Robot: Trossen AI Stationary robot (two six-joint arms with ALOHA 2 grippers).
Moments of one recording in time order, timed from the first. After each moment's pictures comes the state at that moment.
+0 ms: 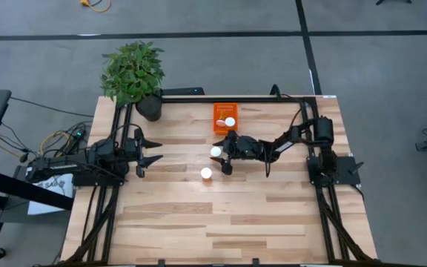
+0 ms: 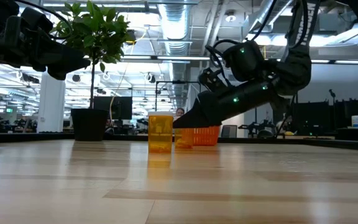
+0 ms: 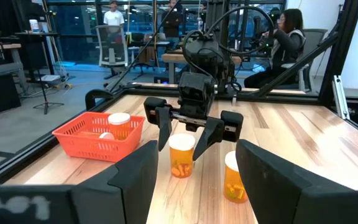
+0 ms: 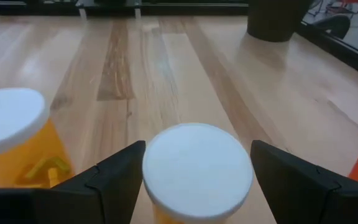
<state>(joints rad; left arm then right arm) 0.14 0.04 0.01 0.03 -0.01 -0.01 -0.12 2.00 0.71 0.93 0.03 -0.08</state>
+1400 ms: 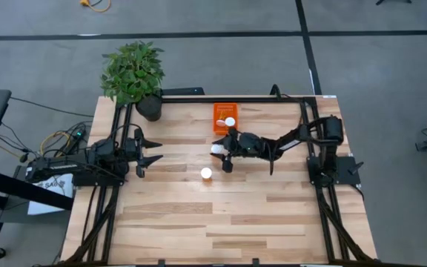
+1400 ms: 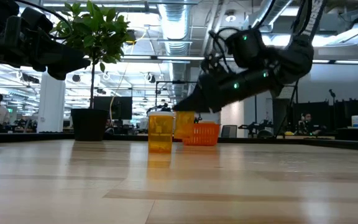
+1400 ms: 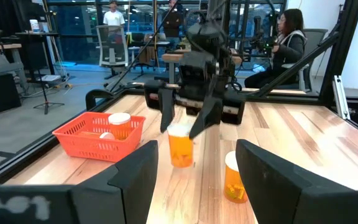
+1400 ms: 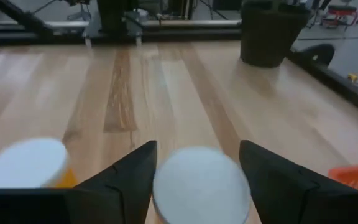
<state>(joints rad) 0.14 0.04 0.01 0.03 -0.01 -0.01 -0.13 1.89 0.71 0.87 0.03 -0.07</state>
